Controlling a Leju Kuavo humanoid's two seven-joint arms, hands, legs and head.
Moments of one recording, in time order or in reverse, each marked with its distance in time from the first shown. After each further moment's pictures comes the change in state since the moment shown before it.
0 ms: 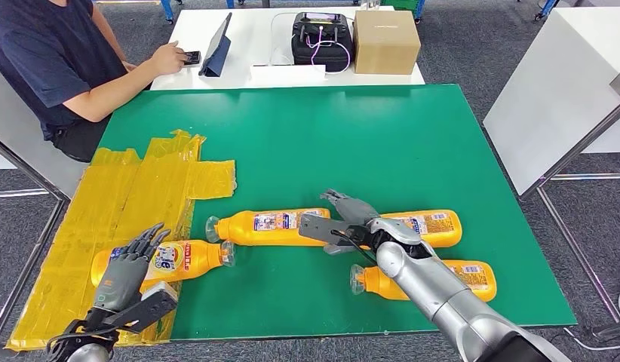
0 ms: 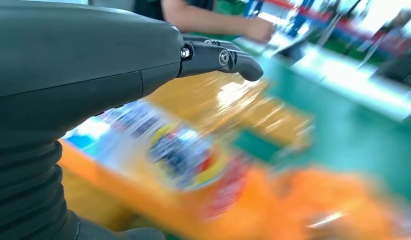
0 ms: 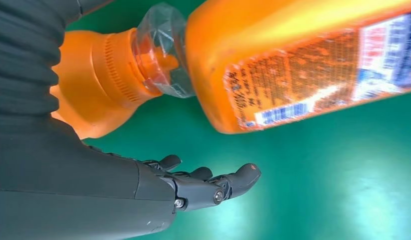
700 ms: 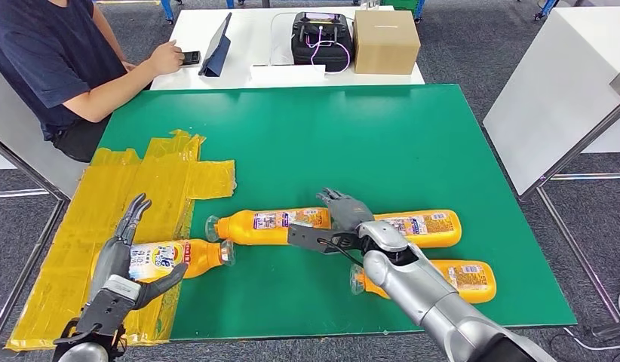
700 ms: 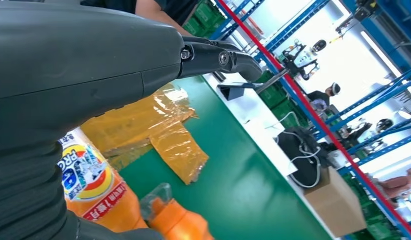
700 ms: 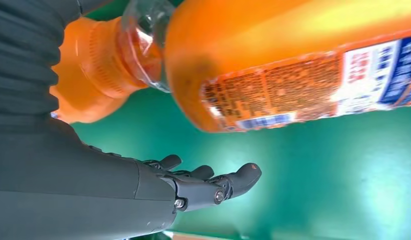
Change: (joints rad) left arm 0.034 -0.178 0.064 -0.222 0.243 -0.068 -0.080; right arm 0.008 0.058 0.014 0.021 0.229 -0.068 0.052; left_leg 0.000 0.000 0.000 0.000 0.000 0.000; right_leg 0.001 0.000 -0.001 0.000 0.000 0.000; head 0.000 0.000
